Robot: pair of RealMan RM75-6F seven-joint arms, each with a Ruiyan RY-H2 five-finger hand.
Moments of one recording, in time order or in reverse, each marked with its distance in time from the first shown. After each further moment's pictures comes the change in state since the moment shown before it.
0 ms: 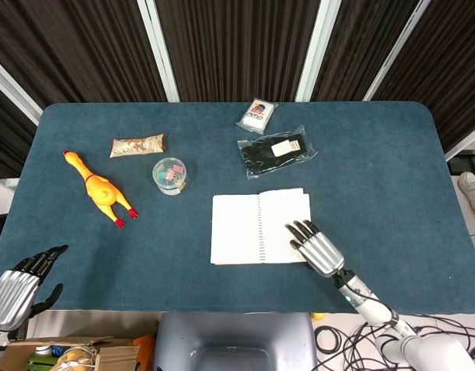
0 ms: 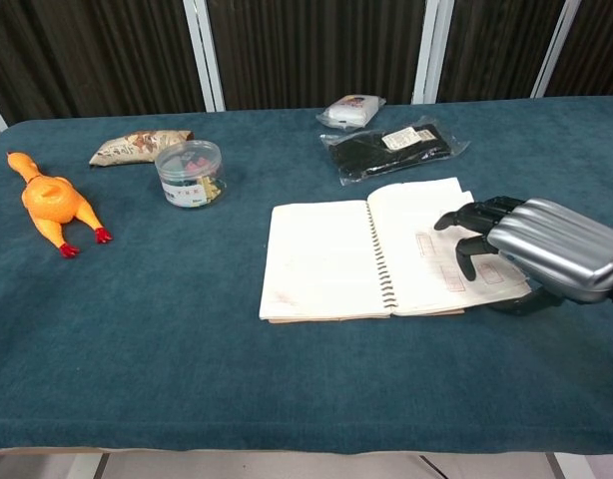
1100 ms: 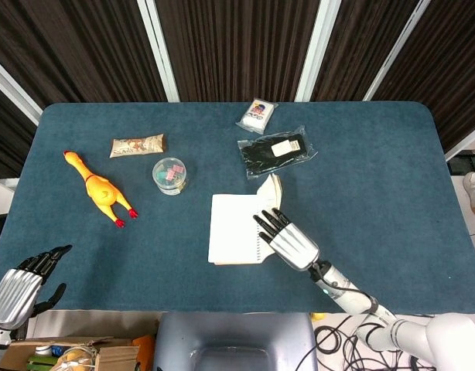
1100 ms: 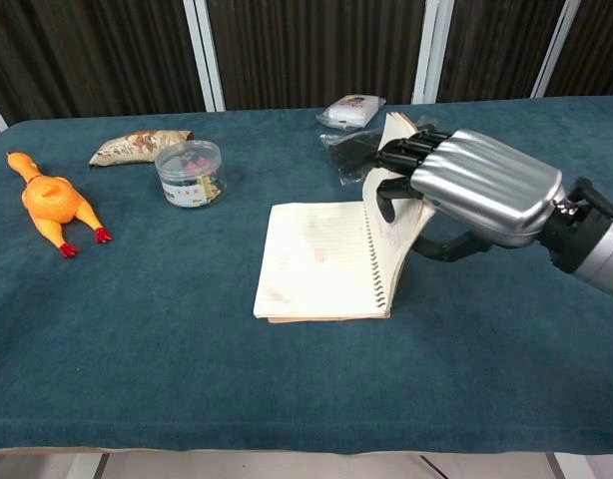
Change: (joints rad) left arm -0.011 0.000 0.003 0.008 0.007 -0.004 -0.022; right arm 0.148 0.125 0.092 -0.393 -0.032 -0.045 -0.307
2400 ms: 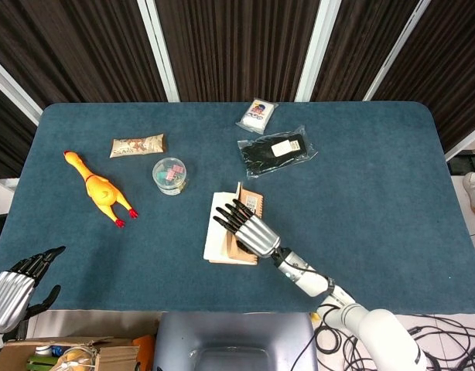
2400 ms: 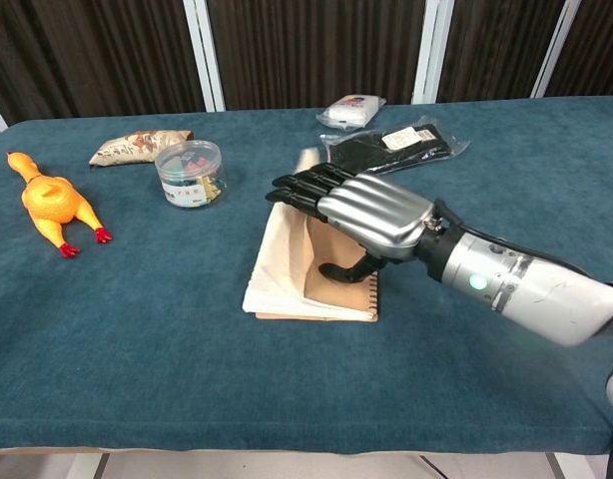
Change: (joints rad) left arm 0.013 0.011 0.008 0.022 0.012 0.033 -0.053; right arm 0.184 -0.356 0.019 0.530 0.046 -0.133 0.459
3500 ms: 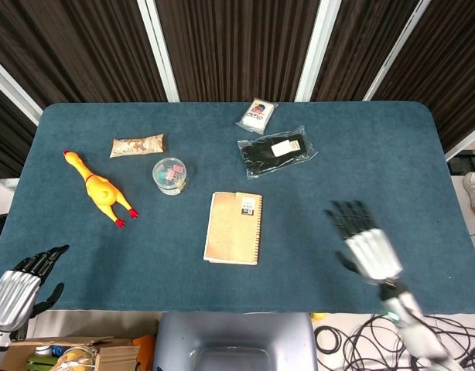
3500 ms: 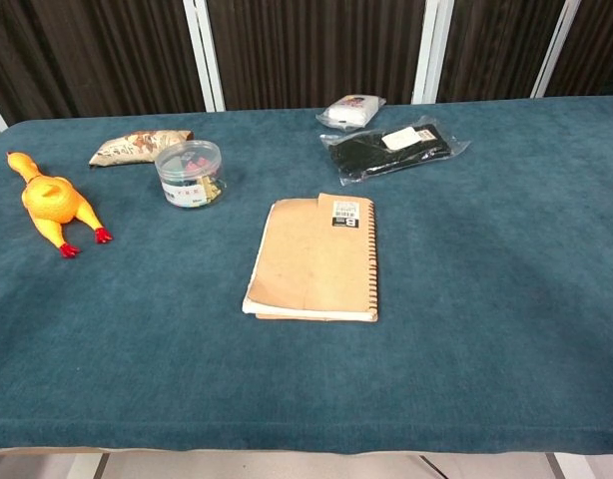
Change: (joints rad) left arm 0.008 -0.035 -0.020 -0.025 -0.020 -0.003 0.126; right arm -0.494 0.857 -0.119 -1.148 0.237 0.304 -0.513
